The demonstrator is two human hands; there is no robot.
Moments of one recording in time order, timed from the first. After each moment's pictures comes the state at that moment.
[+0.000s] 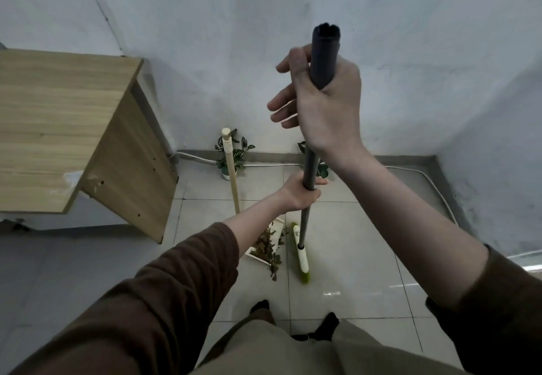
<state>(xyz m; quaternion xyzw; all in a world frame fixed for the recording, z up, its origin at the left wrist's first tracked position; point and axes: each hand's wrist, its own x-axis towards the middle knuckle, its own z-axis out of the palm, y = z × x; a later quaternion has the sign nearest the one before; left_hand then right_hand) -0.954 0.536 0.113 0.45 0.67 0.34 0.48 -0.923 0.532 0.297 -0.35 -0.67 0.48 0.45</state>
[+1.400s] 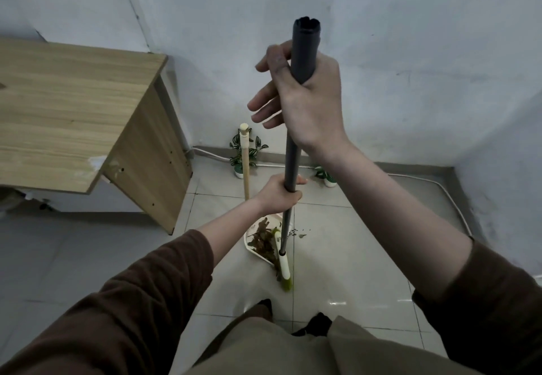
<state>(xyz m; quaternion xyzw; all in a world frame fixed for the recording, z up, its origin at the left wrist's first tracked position) -0.995 0.497 0.096 0.46 0.68 0.37 0.44 -0.940 0.511 0.296 -0.27 -0.68 0.55 0.41</state>
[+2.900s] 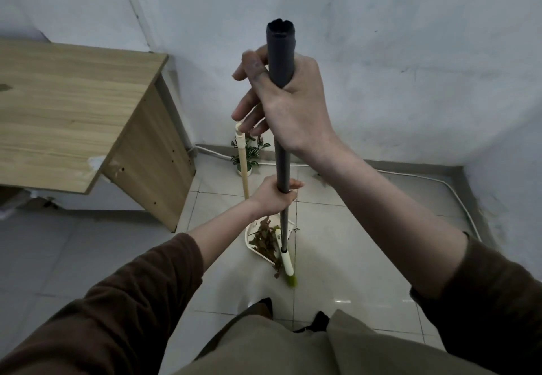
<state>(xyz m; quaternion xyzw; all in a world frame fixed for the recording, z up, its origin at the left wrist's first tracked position) -0.988 0.507 0.095 0.42 0.70 0.37 0.45 -0.936 0.526 0.294 -0.23 -0.71 0.56 0.36</state>
